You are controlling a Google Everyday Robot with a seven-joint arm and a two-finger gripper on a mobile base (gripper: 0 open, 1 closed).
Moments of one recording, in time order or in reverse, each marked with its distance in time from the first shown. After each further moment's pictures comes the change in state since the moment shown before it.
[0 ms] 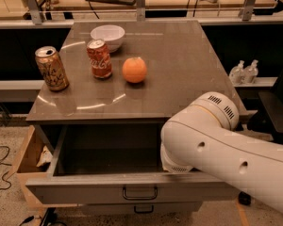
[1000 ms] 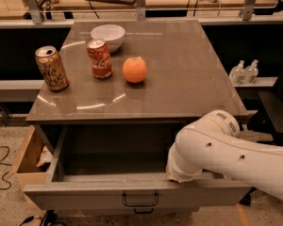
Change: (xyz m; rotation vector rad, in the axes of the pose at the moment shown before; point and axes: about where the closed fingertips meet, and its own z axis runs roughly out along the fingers) arm 0.025 0.016 0.072 -0.112 -0.065 0.011
